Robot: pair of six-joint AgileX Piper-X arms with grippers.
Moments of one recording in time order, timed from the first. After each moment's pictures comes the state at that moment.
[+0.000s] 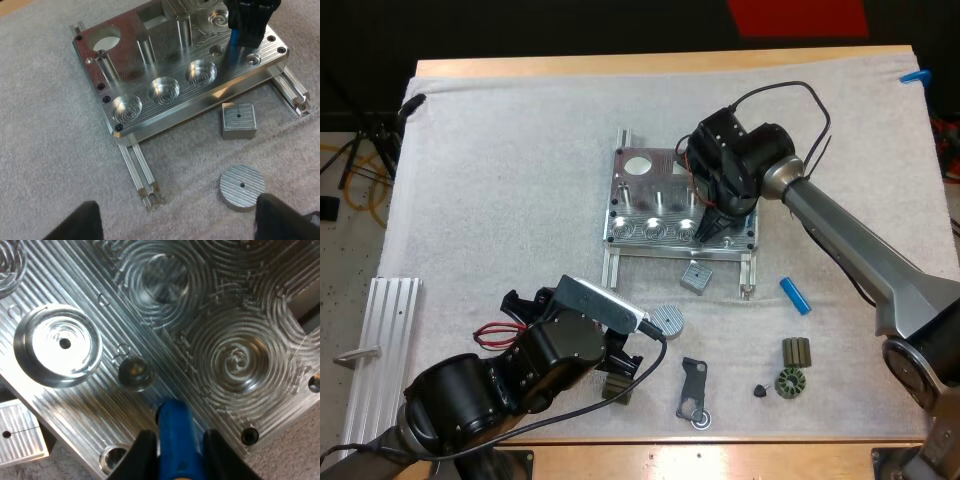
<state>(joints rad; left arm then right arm) -1.01 0.81 -0.96 1.10 -0.44 -2.11 0.61 1.92 -1.65 1.16 0.12 -2.17</state>
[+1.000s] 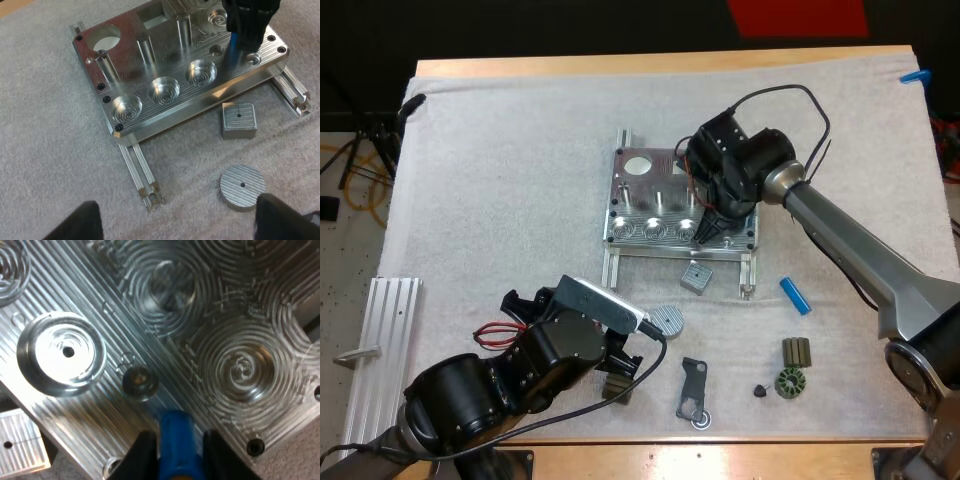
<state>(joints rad) -1.01 0.81 -0.96 1.10 -0.44 -2.11 0.61 1.91 -1.62 1.11 0.12 -2.17</state>
